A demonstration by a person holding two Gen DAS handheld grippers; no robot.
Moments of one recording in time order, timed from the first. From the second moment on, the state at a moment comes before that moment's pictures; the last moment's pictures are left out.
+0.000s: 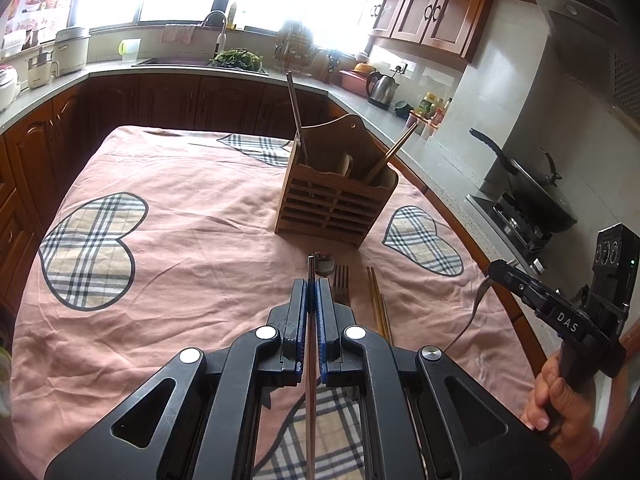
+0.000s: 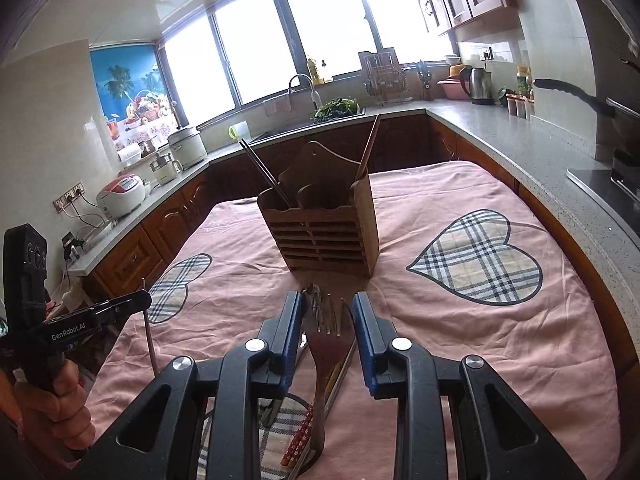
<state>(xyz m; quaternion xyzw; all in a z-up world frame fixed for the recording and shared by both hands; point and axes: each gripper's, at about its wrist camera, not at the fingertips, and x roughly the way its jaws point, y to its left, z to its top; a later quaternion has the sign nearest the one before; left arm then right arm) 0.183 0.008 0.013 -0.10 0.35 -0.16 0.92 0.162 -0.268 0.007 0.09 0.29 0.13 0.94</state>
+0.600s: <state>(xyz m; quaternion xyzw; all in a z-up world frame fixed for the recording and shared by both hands) 0.194 0.017 0.052 -0.11 0.29 -0.16 0.94 0.176 -0.271 0.046 0.09 0.24 0.14 0.96</state>
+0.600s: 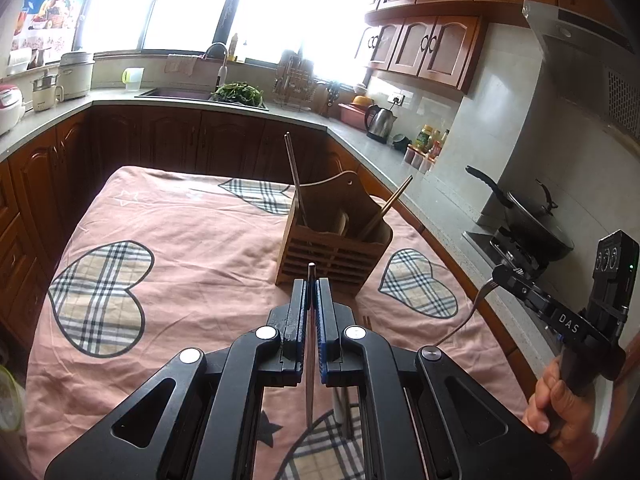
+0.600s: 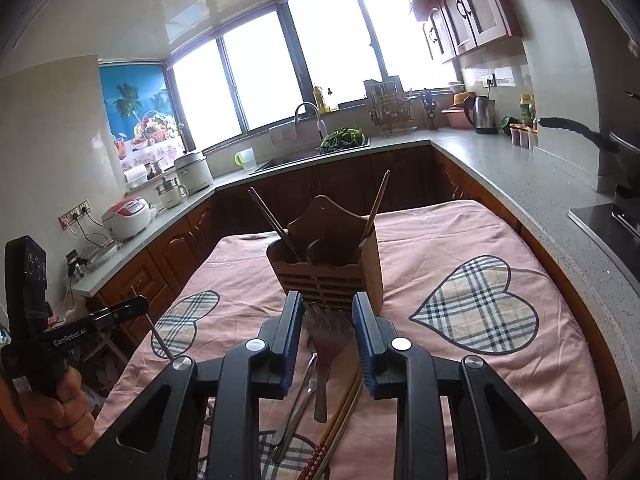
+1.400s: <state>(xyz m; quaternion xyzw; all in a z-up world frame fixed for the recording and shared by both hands) 0.253 0.022 0.125 -0.13 0.19 -0.14 0.96 0.238 -0.282 0.094 0.10 0.18 0.12 0.97</state>
